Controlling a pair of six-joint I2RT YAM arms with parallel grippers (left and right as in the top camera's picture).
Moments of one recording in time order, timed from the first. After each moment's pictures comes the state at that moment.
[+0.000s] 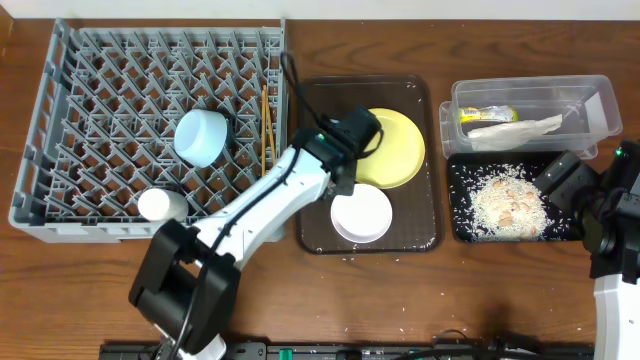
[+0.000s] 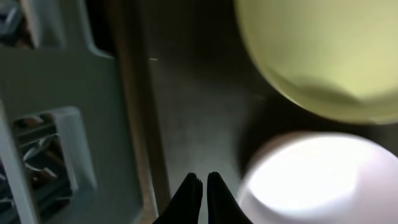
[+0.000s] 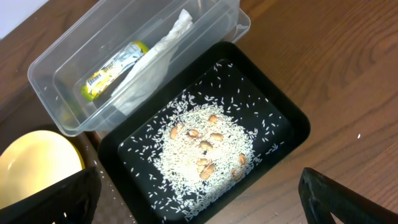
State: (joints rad) left arm -0.66 1.83 1.40 -0.95 -0.19 -0.54; right arm -0.27 1.03 1.08 -0.93 0.10 0.44
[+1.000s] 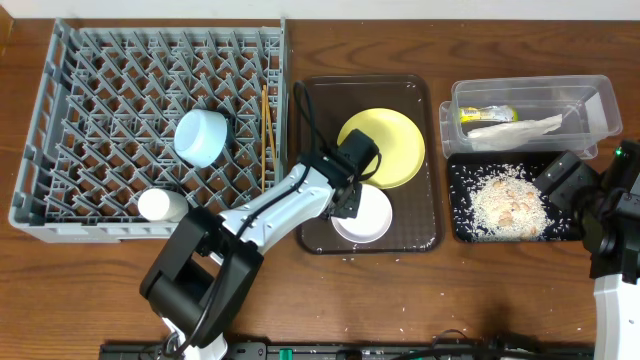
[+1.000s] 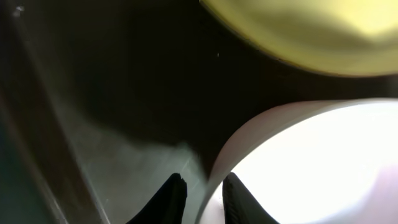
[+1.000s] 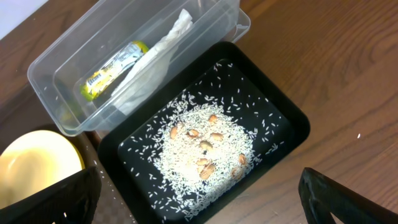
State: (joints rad) left arm -0.69 1.86 1.21 -0.72 -0.04 -0.47; right arm -0.27 1.03 1.08 -0.93 0.10 0.44
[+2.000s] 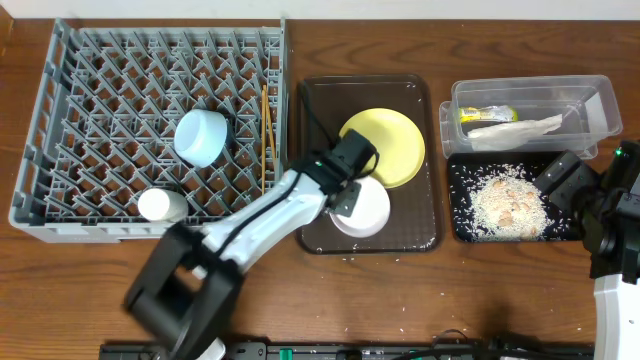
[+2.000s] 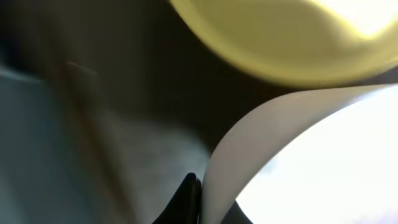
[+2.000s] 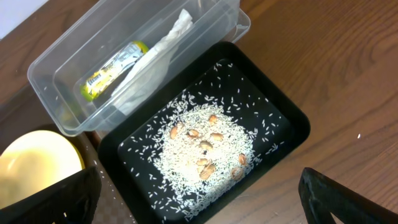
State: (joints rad) left arm -0.69 1.76 1.18 -0.68 -0.13 -0.33; right arm -0.27 1.03 1.08 -0.93 0.10 0.44
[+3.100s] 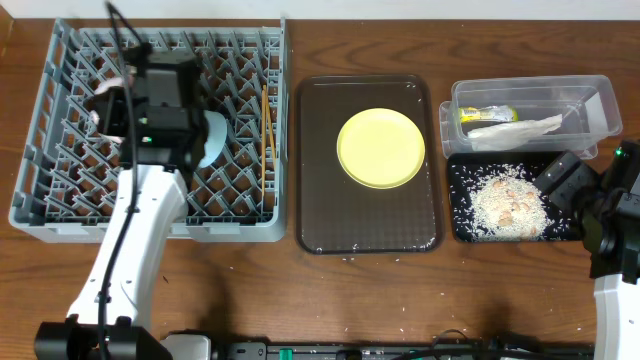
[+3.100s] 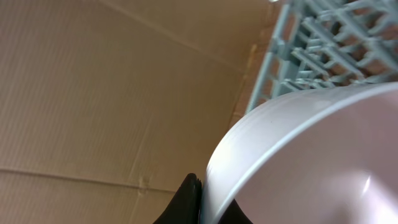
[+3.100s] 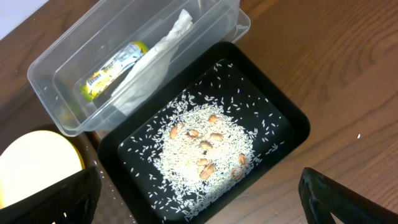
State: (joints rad) left arm -0.05 1.46 1.21 -0.39 -1.08 0.44; right arm -0.27 1.03 1.08 -0.93 0.10 0.44
